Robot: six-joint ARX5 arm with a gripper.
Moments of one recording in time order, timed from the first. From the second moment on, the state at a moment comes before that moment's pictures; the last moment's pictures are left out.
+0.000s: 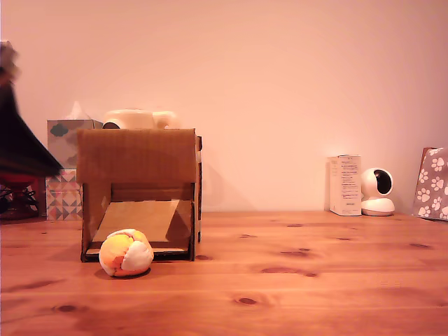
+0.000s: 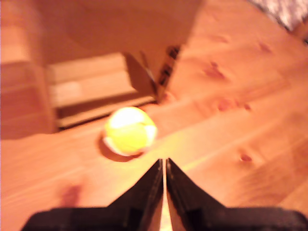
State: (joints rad) arm -0.41 0.89 0.32 0.05 0.26 -0.18
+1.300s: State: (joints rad) arm -0.45 1.59 0.37 0.72 0.15 -0.16
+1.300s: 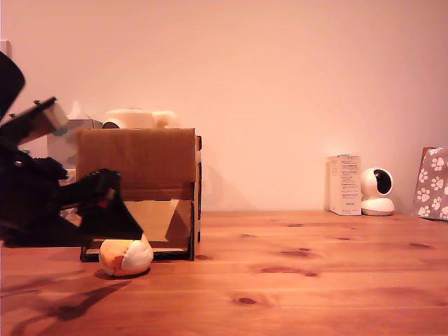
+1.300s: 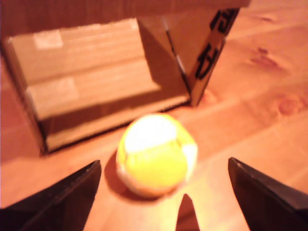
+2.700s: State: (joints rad) arm -0.45 1.06 0.48 0.19 0.25 -0.16
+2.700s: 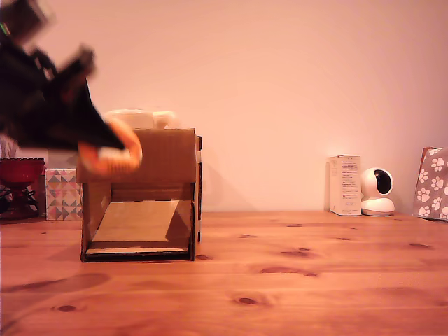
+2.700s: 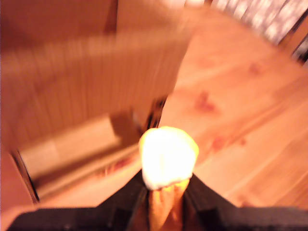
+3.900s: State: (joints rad) arm -0.37 1.51 1.13 -0.10 0.17 -0.02
